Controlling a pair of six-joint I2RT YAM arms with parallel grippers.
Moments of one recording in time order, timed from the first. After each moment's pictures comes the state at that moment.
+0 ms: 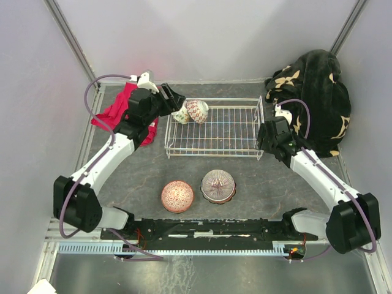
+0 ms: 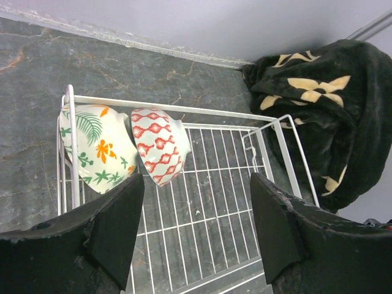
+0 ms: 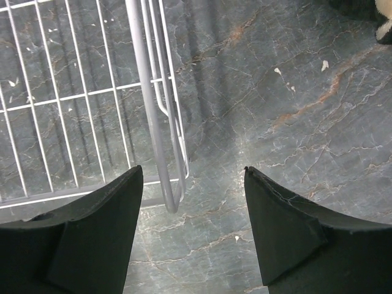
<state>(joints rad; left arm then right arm) -0.38 1.38 1.12 0.05 0.05 -0.57 0.33 1.21 0.85 -0.48 0.35 0.44</state>
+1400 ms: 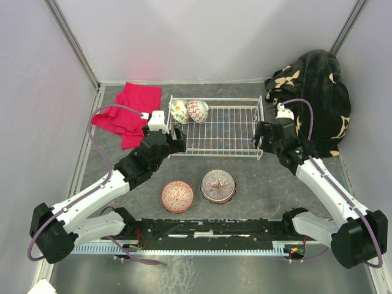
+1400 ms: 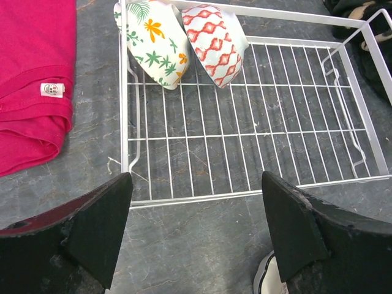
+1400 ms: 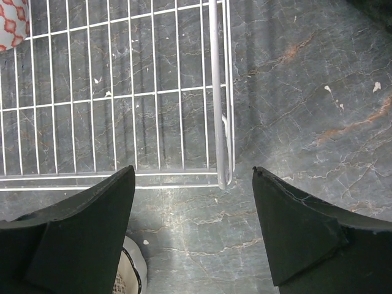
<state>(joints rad) -0.75 1.02 0.78 -0.12 -0.49 -0.42 0.34 1.08 0.83 -0.42 0.20 0.45</state>
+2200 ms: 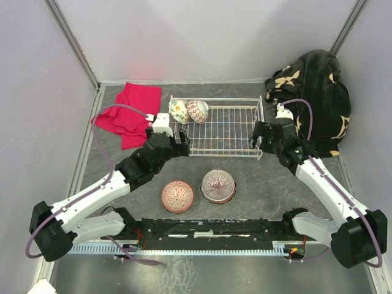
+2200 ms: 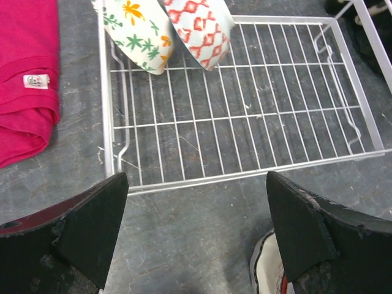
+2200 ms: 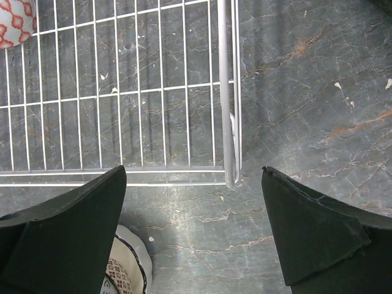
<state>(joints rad) -0.79 1.03 0.79 -0.16 -0.49 -0.42 0.34 1.08 0.82 -0.42 0.18 0.46</state>
